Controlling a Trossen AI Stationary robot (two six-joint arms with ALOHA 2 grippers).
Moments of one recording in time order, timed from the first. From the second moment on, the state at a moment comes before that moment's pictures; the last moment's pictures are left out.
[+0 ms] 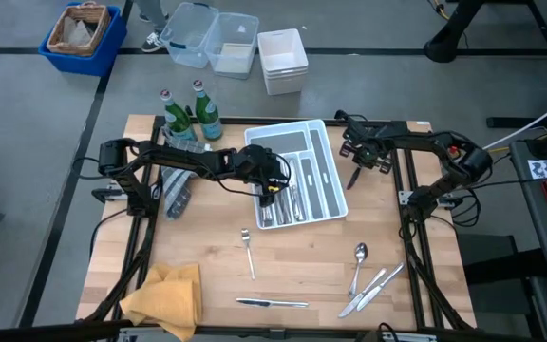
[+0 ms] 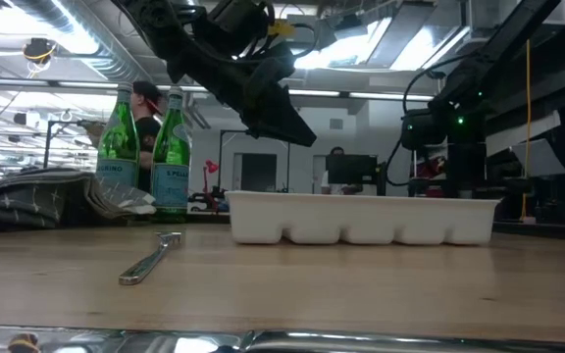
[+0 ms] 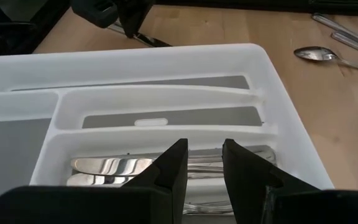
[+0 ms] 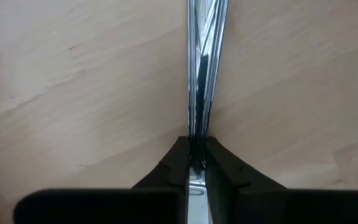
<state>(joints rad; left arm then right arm) 0.18 1.69 1.01 0.11 0.06 0.05 -0.78 1.55 0.75 -0.65 0.15 1.22</state>
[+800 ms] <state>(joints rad) 0.18 1.69 1.01 0.11 0.06 -0.10 -0.78 1.50 0.75 -0.63 0.15 0.97</state>
